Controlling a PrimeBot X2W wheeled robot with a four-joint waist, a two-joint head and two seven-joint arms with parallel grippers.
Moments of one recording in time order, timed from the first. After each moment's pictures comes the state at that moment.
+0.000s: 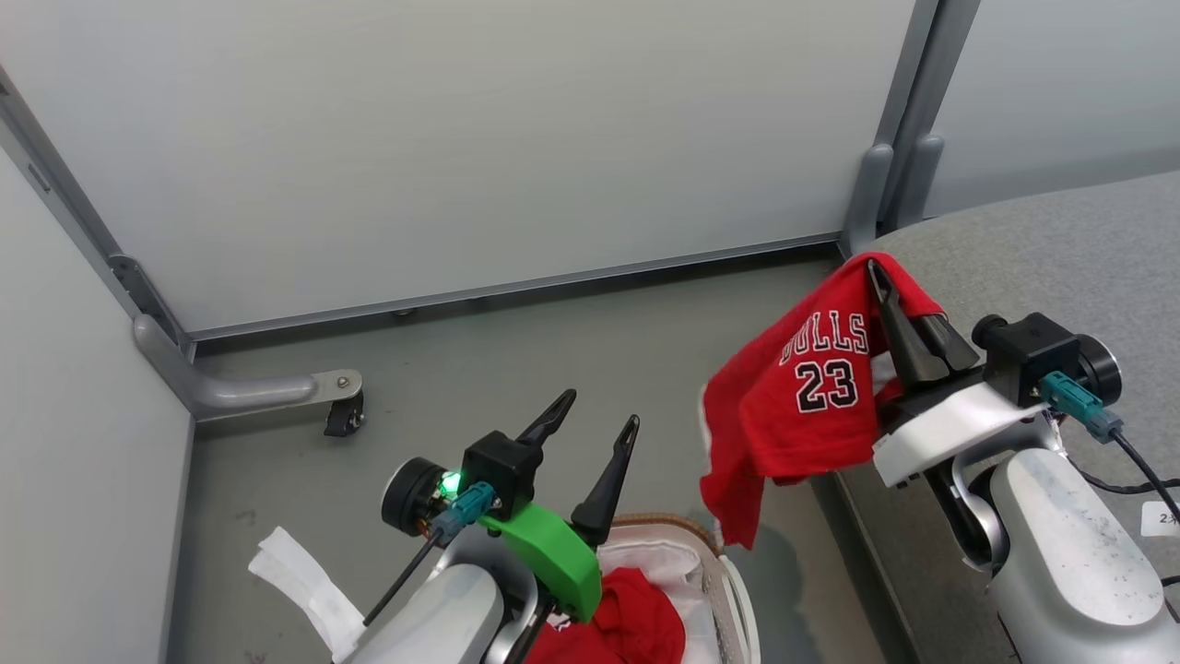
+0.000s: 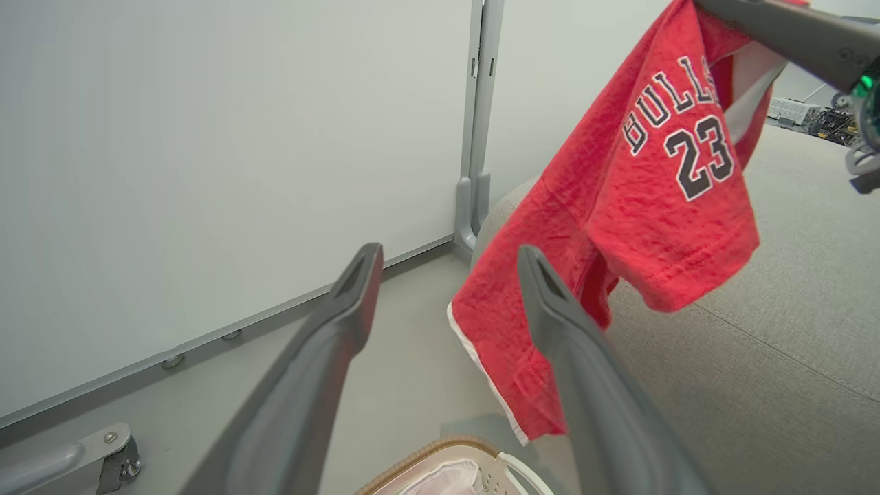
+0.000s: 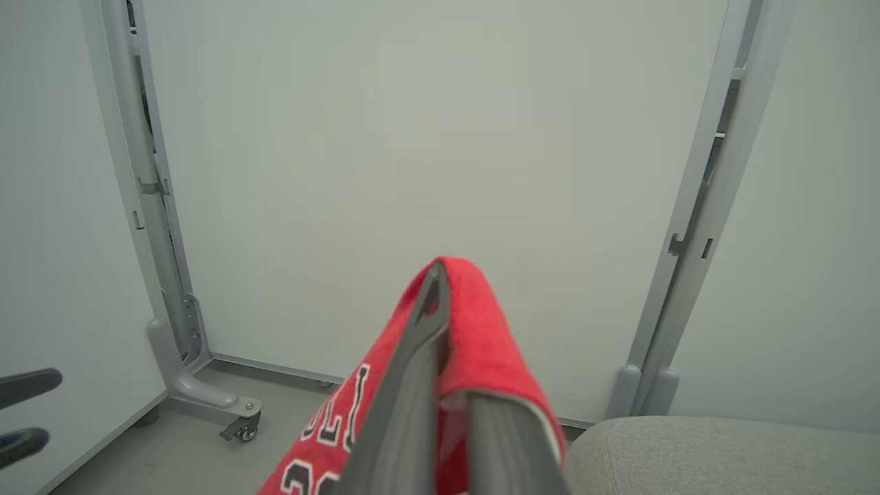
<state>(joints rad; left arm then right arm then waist) -0.42 0.09 -0.78 0.52 -0.51 -0.05 -0.26 -0.38 -0.20 0.20 0.30 0.24 0.13 -0.26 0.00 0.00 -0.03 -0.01</state>
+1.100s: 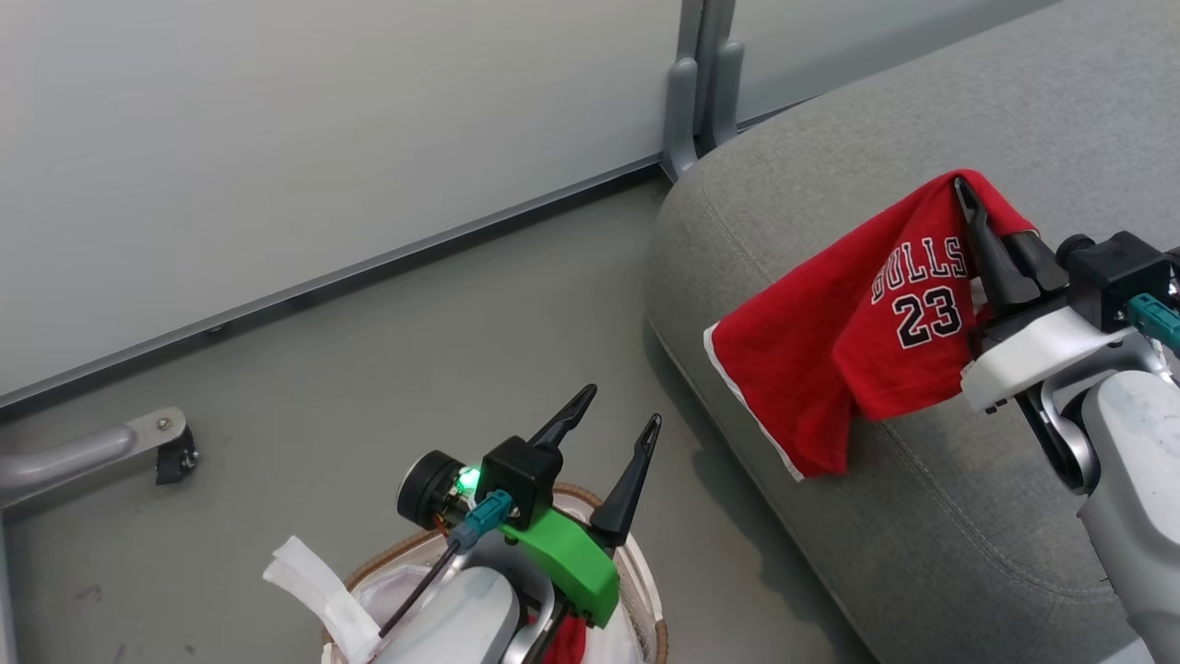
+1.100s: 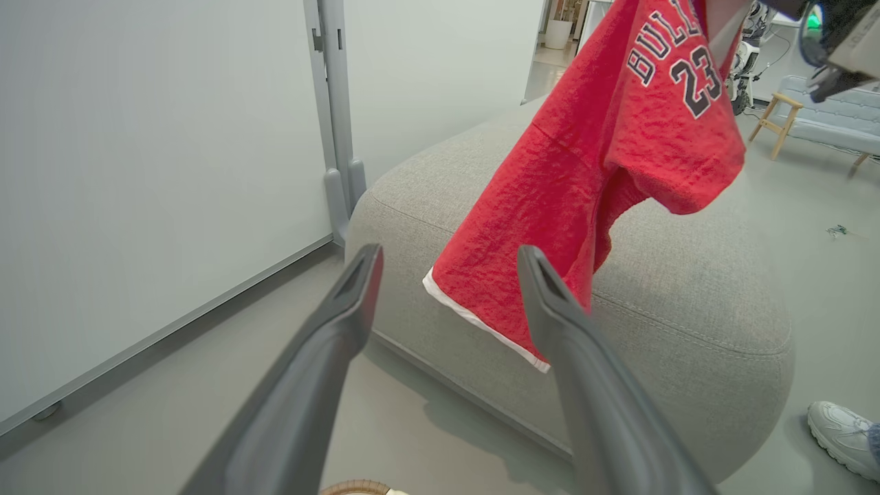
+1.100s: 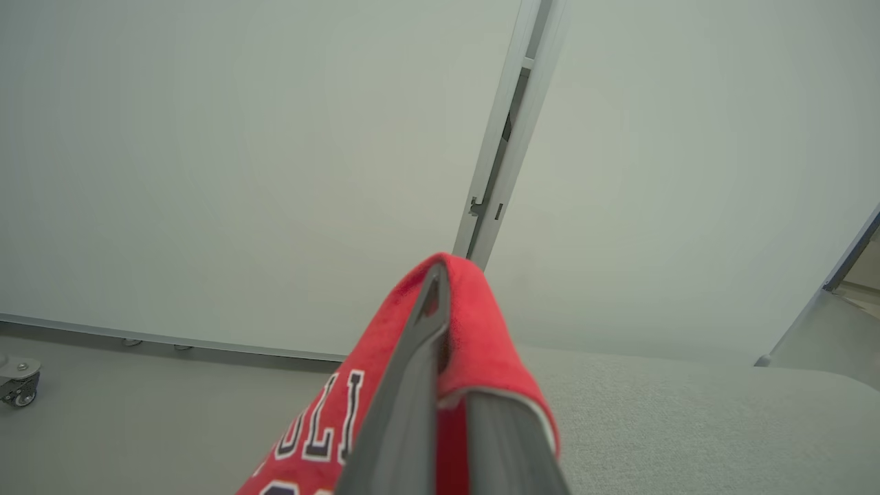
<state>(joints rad) -0.38 0.05 -0.71 0.48 -0.40 -0.09 -0.26 -0.51 -0.37 0.22 0.33 0.23 0.13 -0.26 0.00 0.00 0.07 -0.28</state>
